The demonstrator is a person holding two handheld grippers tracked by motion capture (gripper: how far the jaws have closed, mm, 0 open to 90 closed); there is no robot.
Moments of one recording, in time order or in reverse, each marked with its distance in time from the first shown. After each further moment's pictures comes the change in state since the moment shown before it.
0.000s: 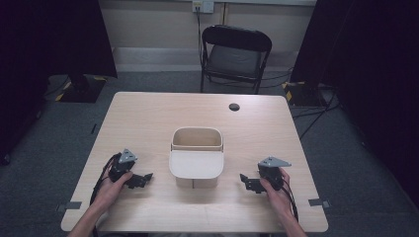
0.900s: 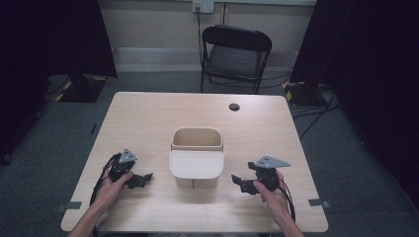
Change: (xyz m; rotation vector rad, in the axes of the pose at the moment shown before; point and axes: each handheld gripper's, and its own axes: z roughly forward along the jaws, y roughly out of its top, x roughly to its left) left arm 0.000 0.000 0.000 0.000 0.000 0.000; right arm 0.025 0.018 -0.015 -0.089 0.165 -0.043
